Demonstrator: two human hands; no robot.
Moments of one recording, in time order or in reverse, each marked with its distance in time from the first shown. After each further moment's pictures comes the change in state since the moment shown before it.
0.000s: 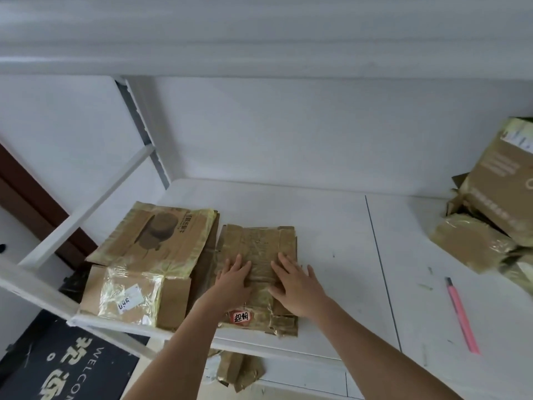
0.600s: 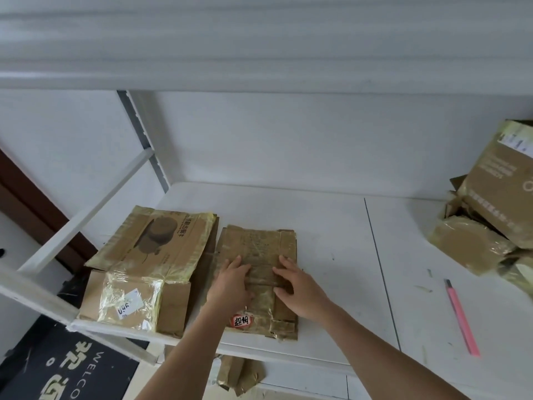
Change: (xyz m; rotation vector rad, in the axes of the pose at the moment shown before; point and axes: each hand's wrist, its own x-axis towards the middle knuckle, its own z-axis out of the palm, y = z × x) left_hand -0.010 0.009 -0.004 -0.069 0.179 -0.038; right_hand -0.002 0.013 0.007 0.419 0.144 -0.048
